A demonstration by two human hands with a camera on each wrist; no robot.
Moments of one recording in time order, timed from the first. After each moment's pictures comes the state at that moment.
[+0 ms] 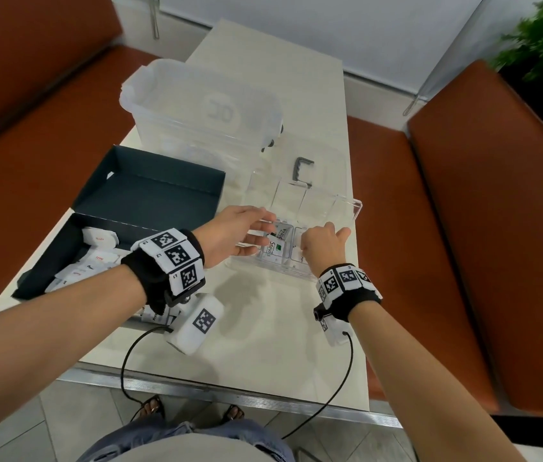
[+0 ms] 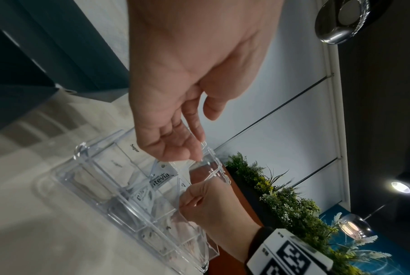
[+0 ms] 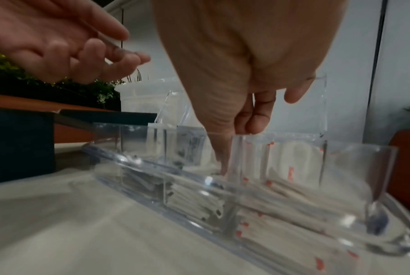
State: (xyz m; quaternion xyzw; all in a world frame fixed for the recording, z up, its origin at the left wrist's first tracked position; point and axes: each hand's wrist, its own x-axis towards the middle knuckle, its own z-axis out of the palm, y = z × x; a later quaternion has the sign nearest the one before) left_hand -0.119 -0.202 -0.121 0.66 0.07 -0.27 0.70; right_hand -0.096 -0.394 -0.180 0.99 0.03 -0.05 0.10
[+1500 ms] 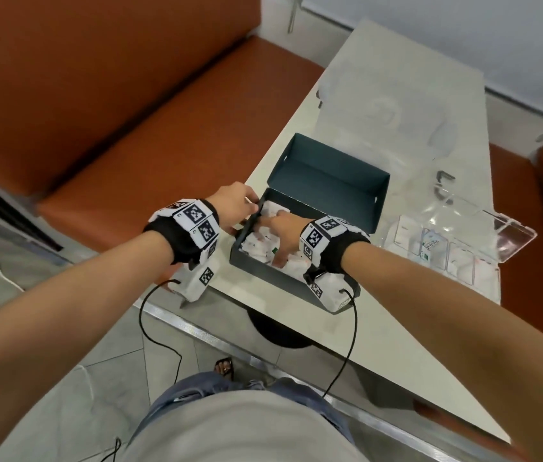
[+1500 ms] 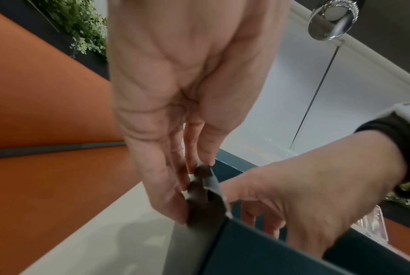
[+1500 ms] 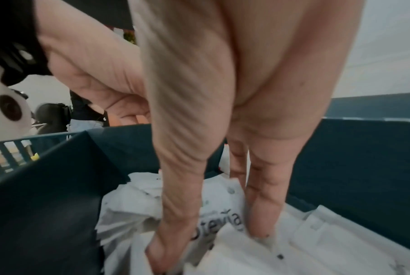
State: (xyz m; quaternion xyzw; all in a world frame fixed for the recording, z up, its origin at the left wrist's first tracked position) left_hand -0.162 0.070 -0.162 0.86 0.14 -0.19 0.45; right_hand -0.117 -0.073 -0.183 0.87 0.35 -0.34 0.03
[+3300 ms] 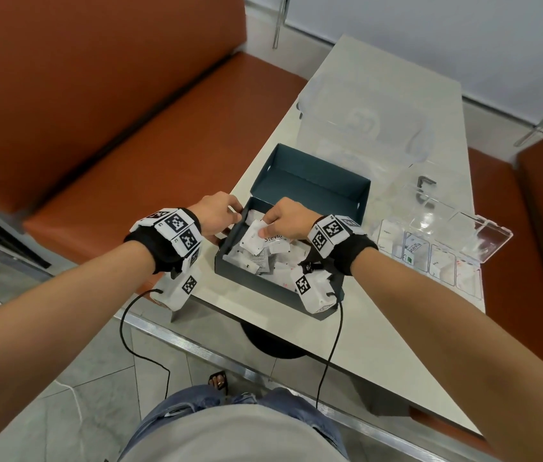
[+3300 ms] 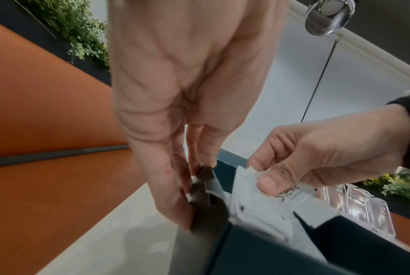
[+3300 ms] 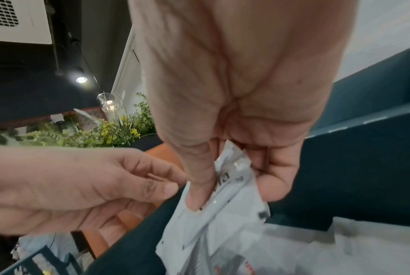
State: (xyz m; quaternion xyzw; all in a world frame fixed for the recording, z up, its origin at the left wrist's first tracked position) left_hand -0.161 0.068 -0.161 0.86 0.14 -0.20 0.45; right_hand -0.110 -0.096 -0.147 0.90 0.23 -0.30 -0.21
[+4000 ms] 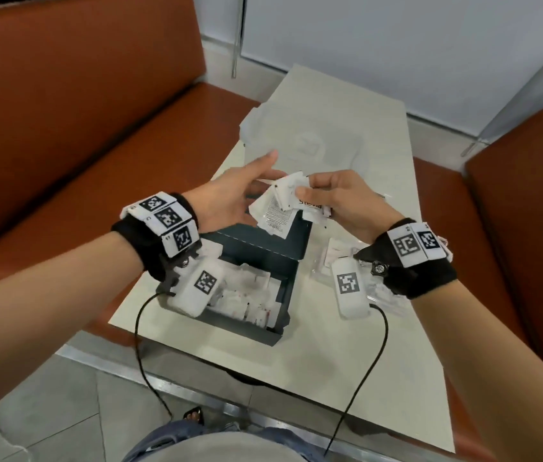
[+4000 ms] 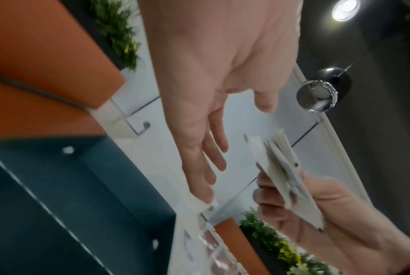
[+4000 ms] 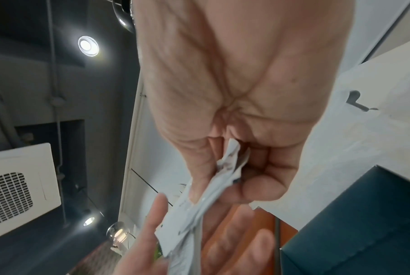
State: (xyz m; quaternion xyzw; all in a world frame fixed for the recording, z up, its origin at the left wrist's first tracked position) left_hand -0.122 -0.024 -0.062 0.62 -0.02 -0.25 0.75; right_hand -0.101 -0.226 -0.034 0.77 0.14 -0.21 -0.58
